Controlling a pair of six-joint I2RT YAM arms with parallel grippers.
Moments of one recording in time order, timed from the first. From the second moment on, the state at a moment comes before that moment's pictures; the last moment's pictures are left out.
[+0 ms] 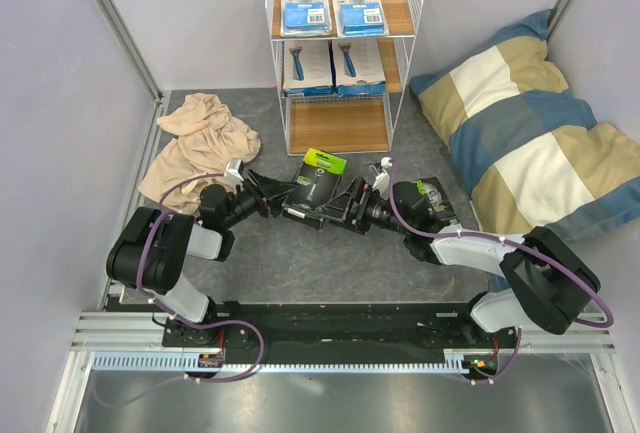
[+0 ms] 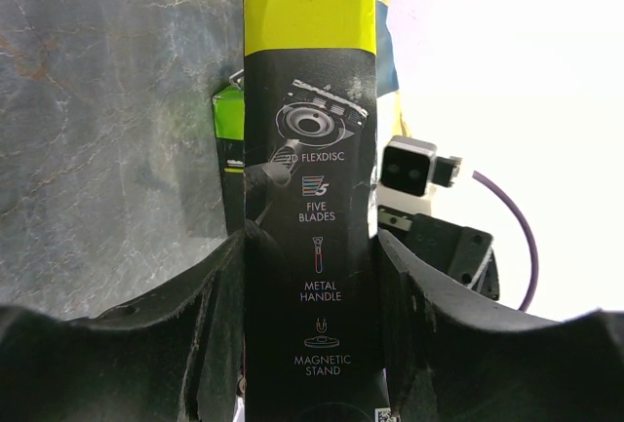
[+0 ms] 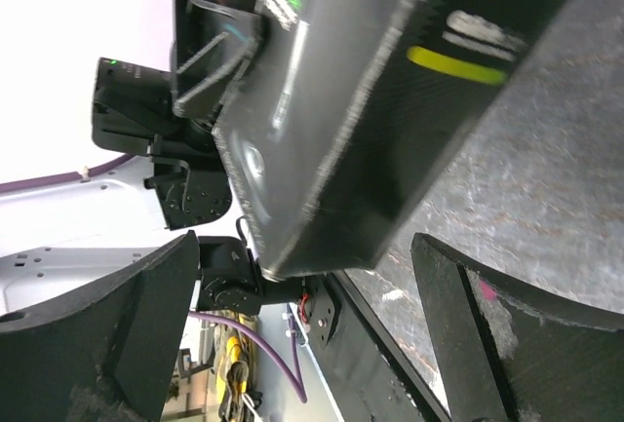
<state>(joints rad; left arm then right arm) -0.20 1.61 0.33 1.22 0.68 -1.47 0.70 1.41 0.54 0.64 -0.38 1.14</state>
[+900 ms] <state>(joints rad) -0.21 1.58 0.33 1.23 0.66 -1.48 0.76 1.66 0.41 1.24 -0.29 1.37</state>
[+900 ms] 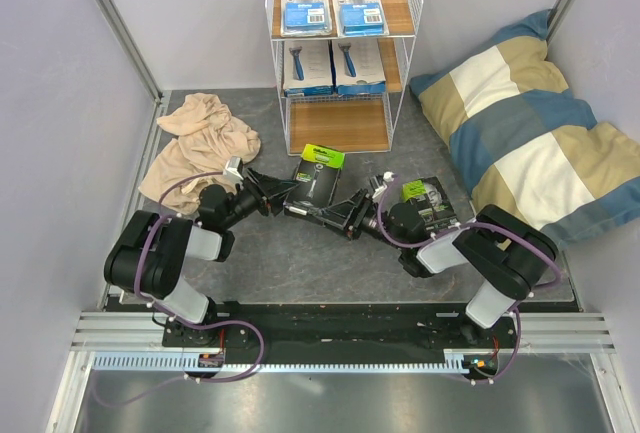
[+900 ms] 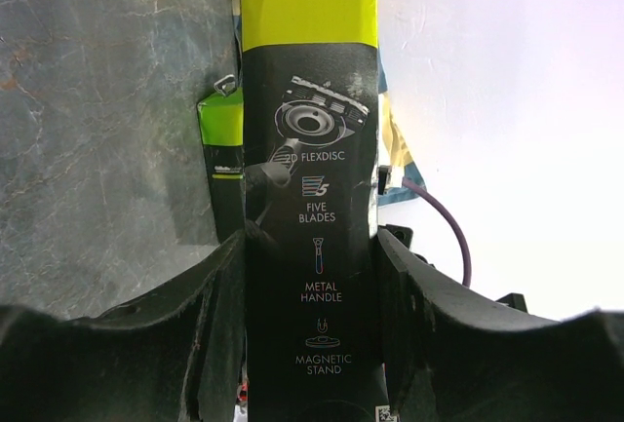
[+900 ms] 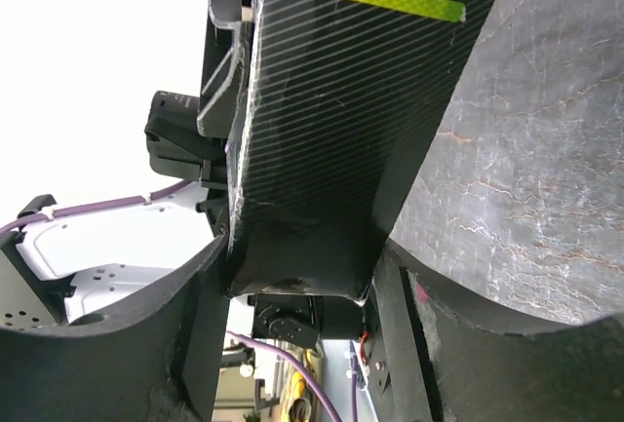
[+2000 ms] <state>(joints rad) -0.21 1.54 0.30 1.25 0.63 -1.50 0.76 1.64 0.42 1.26 -0.26 1.38</state>
